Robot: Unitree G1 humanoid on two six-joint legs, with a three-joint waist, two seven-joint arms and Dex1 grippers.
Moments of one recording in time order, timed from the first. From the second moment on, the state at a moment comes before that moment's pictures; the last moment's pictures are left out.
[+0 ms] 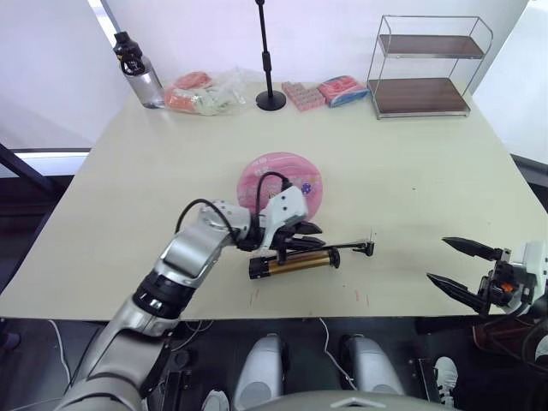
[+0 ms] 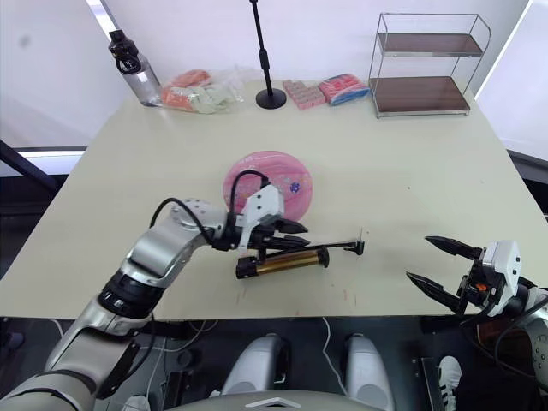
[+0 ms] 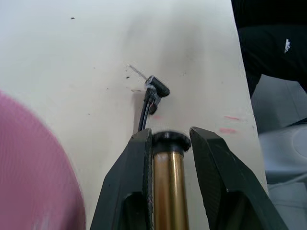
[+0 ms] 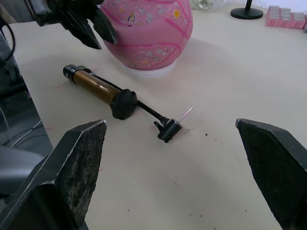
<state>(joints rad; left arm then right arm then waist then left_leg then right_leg) -0.58 0.55 -0.38 -0.14 -0.25 0.62 -1.04 0.21 -0.66 -0.35 -0.09 0.59 0.01 1.23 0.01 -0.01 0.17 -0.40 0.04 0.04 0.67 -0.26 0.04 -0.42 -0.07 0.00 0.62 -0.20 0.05</state>
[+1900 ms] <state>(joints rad) -0.91 0.19 -0.60 0.53 0.16 0.38 -1.09 0.22 -0.65 -0.32 -0.14 0.58 -0.01 1.20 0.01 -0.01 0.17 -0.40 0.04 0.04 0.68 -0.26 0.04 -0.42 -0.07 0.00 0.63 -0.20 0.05</state>
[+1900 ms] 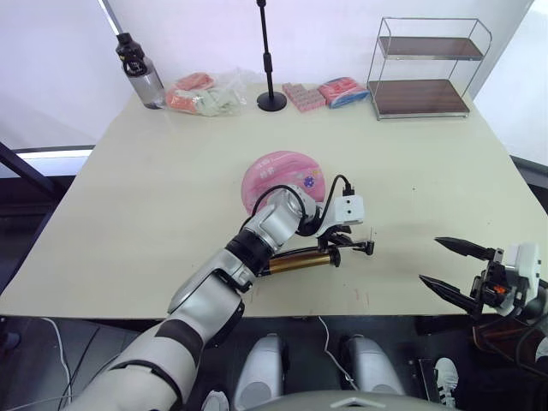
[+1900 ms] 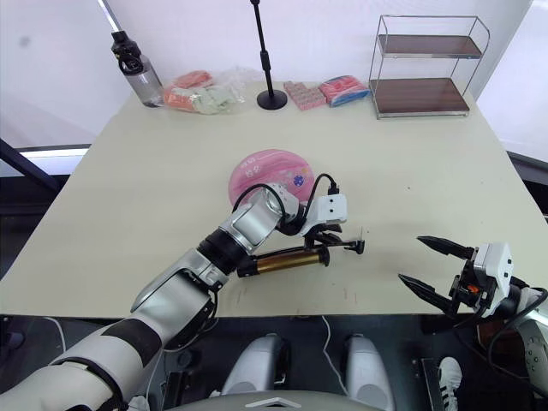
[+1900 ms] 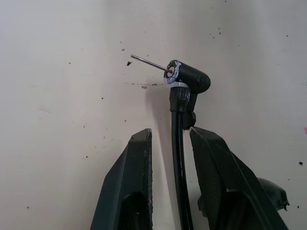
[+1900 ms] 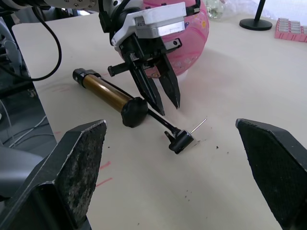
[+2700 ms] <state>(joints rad) -0.81 0.27 -0.63 0.31 0.14 0.50 -1.28 0.21 -0.64 -0.31 -0.12 0.56 -0.03 1.21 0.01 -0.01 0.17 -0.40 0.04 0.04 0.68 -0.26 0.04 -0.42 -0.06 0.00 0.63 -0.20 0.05</state>
